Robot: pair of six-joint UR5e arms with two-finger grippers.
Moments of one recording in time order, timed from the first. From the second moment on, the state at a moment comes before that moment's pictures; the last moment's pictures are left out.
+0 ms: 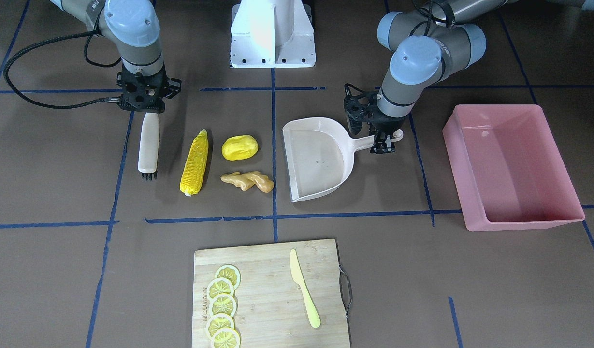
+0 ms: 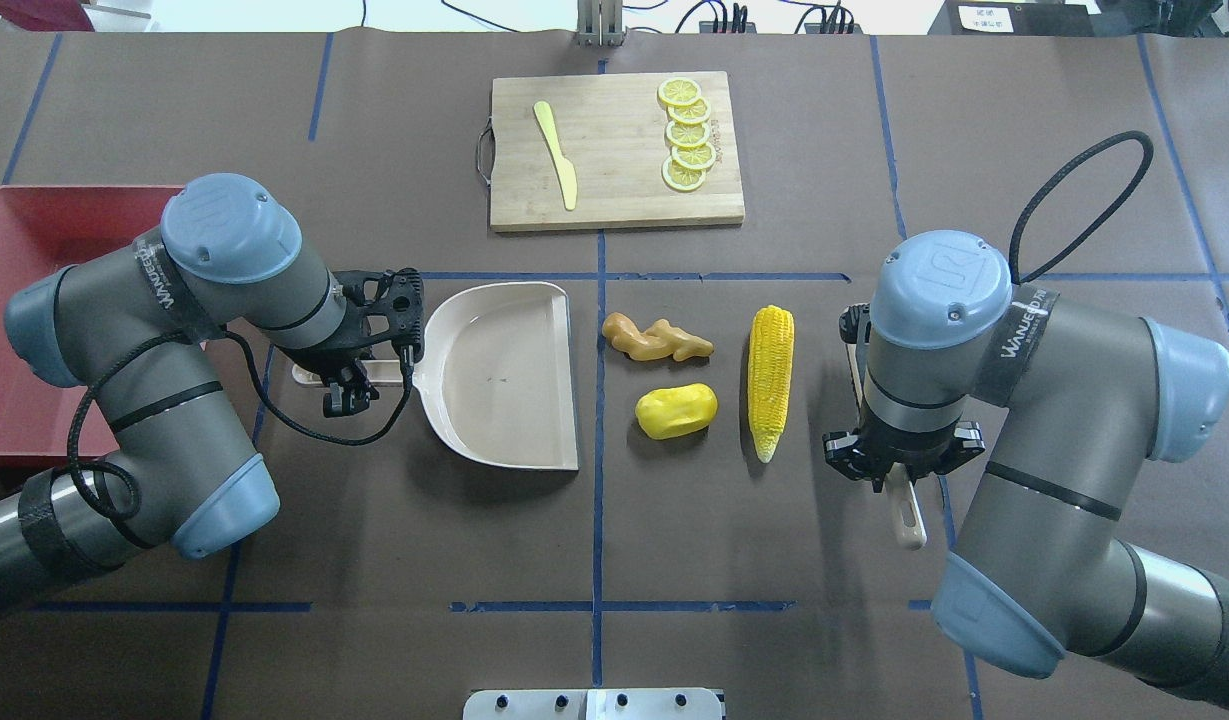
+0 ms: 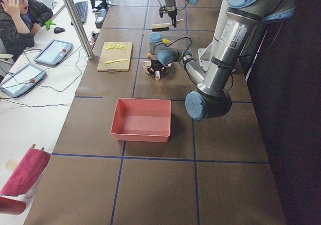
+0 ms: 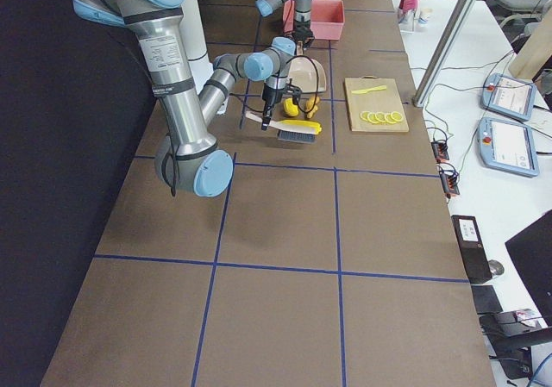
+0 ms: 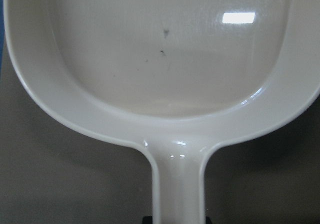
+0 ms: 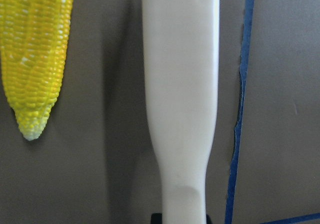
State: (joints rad) left arm -0.65 -2.01 -1.77 -1.62 -2.02 0.38; right arm 0.55 -1.20 2.04 -2.06 2.01 1.04
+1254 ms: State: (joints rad) left arm -0.64 -2.02 -1.77 -1.59 -2.00 0.38; right arm 0.45 -1.02 1.78 -1.92 1.97 1.12
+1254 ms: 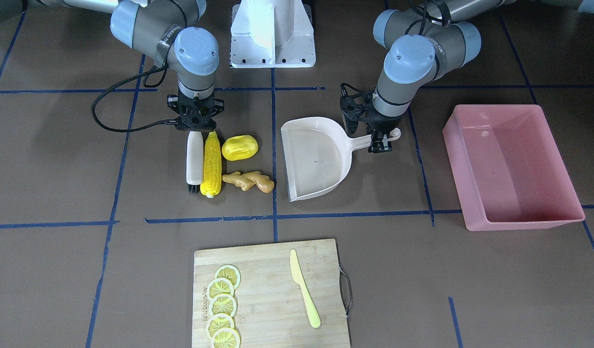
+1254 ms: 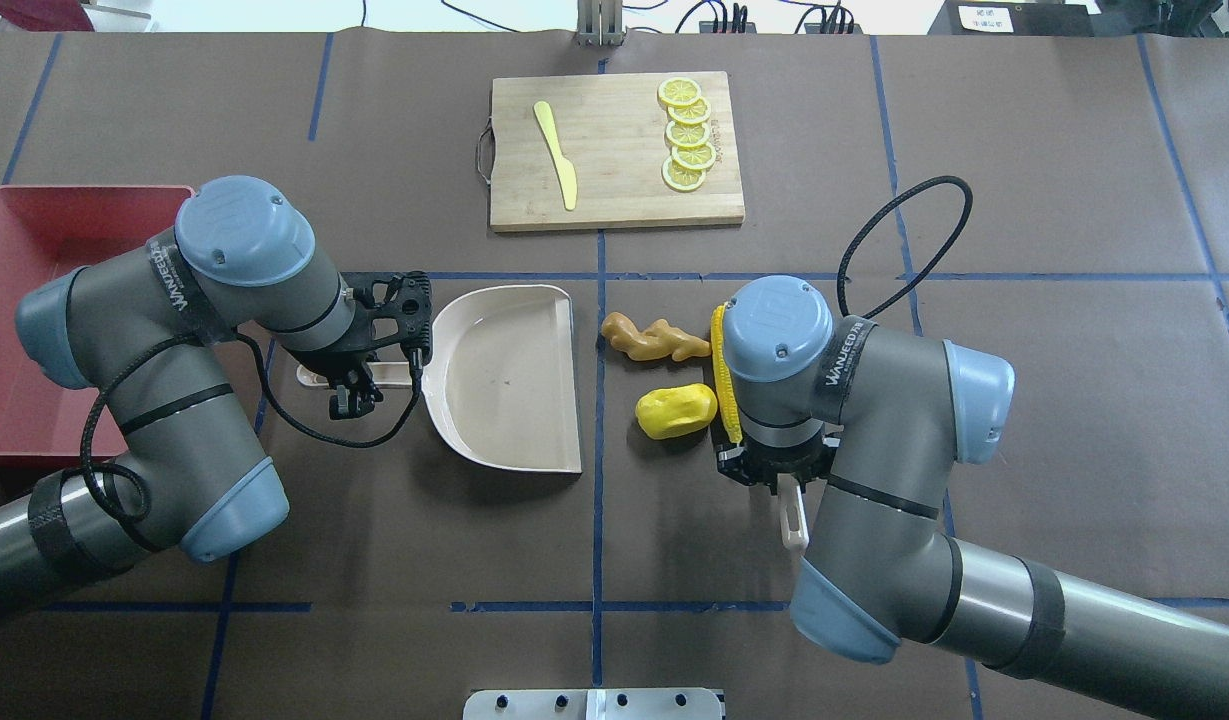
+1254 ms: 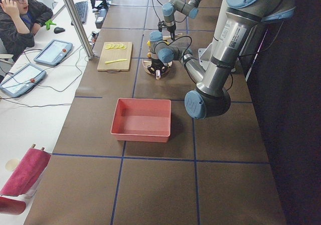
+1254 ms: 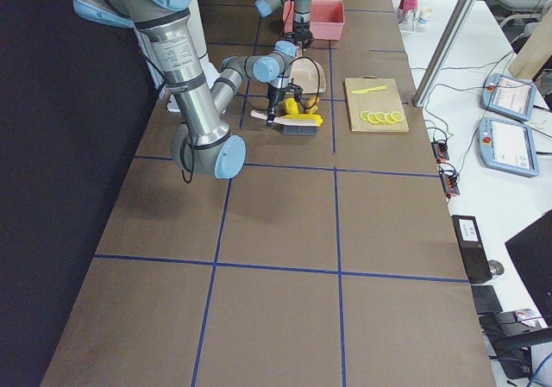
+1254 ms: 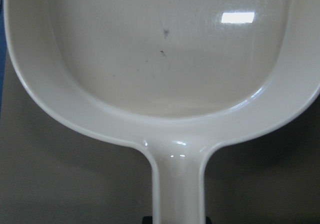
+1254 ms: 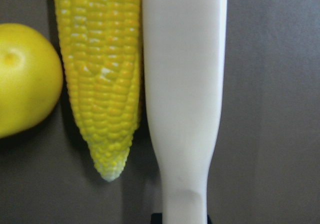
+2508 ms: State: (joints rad) left arm -0.64 -2.03 -1.77 -1.59 -1.98 0.38; right arm 0.41 -0.75 1.56 -1.84 1.97 1.16
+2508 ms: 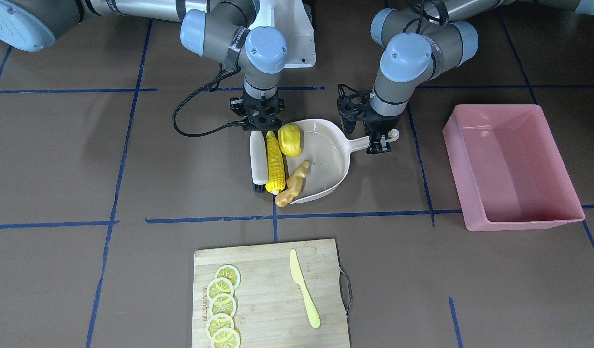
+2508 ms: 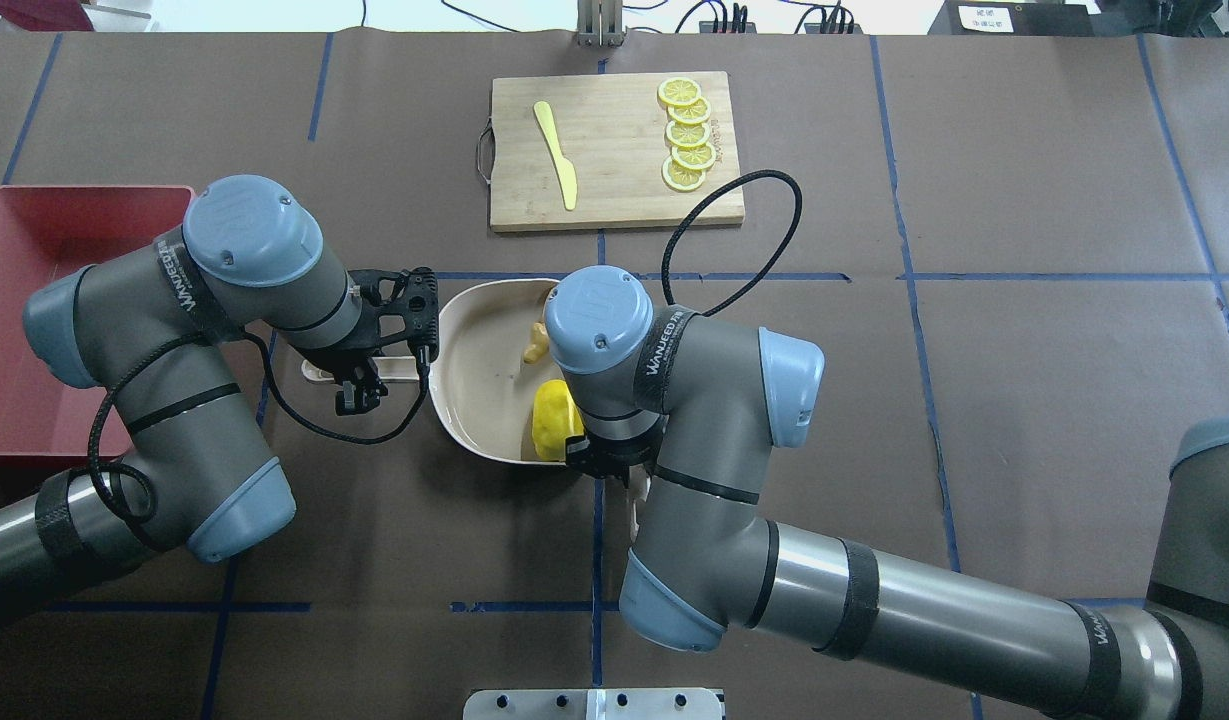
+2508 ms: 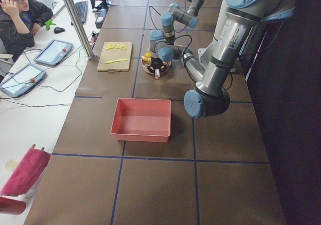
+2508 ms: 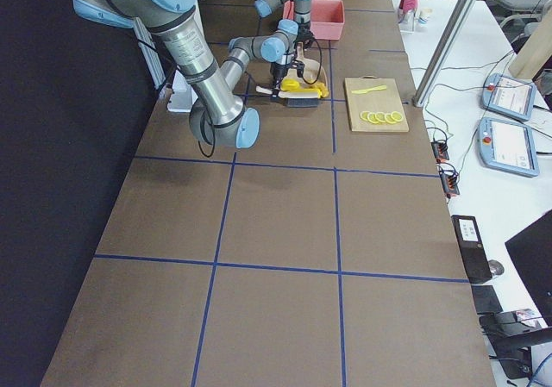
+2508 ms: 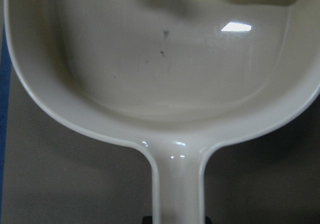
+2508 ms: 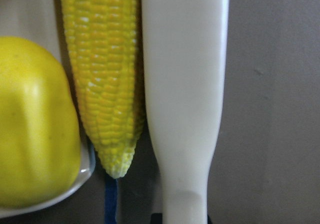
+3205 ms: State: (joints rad) left arm -0.64 -2.03 -1.77 -1.59 -1.98 0.37; right arm 0.39 -0.67 1.50 -1.82 1.97 1.16
